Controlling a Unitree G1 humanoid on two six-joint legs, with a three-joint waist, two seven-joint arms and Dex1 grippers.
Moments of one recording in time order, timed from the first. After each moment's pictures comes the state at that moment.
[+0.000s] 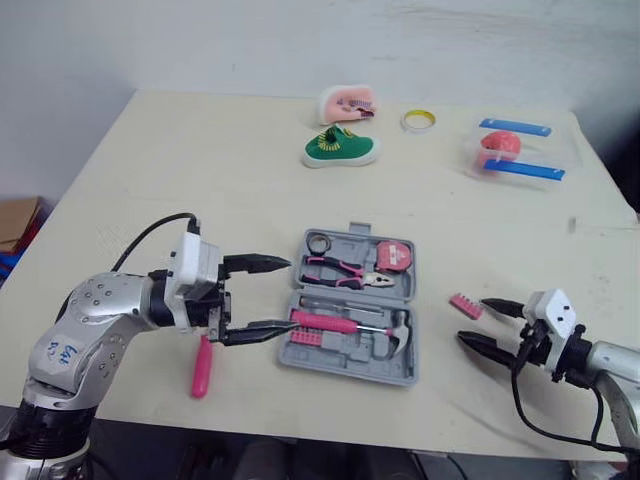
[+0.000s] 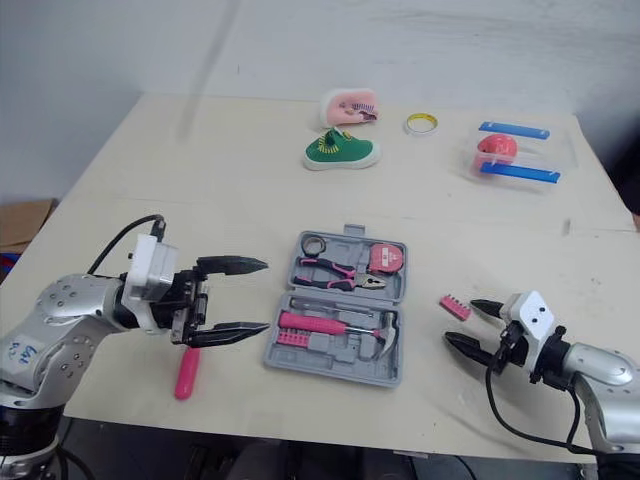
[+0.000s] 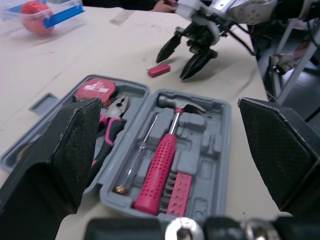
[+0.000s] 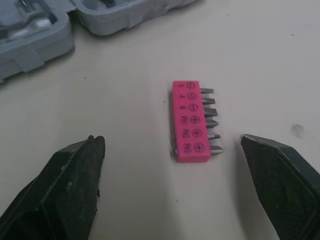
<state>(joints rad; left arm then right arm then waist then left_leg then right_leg) -0.23 0.76 0.09 -0.45 -0.71 0.44 -1.04 0.05 -0.77 -0.24 0.11 0.38 0.06 1.03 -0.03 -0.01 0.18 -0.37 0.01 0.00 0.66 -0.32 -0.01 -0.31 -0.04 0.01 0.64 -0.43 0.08</state>
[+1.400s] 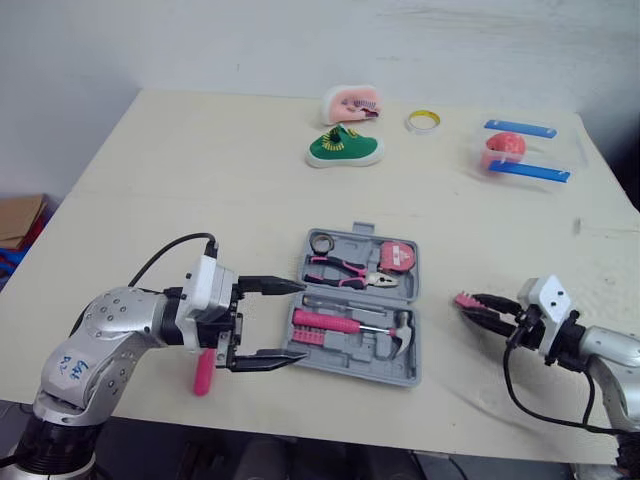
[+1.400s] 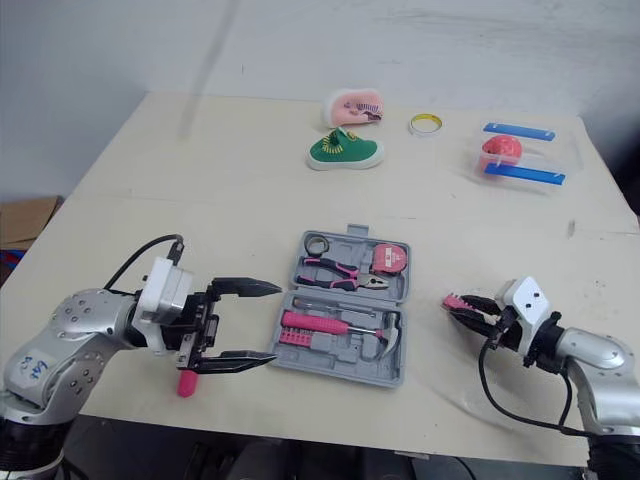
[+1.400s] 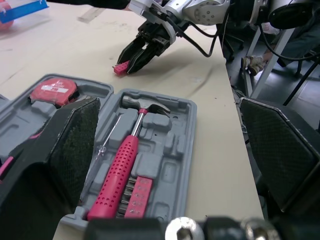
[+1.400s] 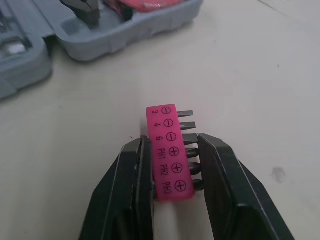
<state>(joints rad) -0.18 0.73 0.06 -0.49 -0.68 0.40 -1.08 -0.02 -0.81 -0.24 0.03 0.37 0.13 1.01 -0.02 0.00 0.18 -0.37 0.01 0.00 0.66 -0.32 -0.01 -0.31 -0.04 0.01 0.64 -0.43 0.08</state>
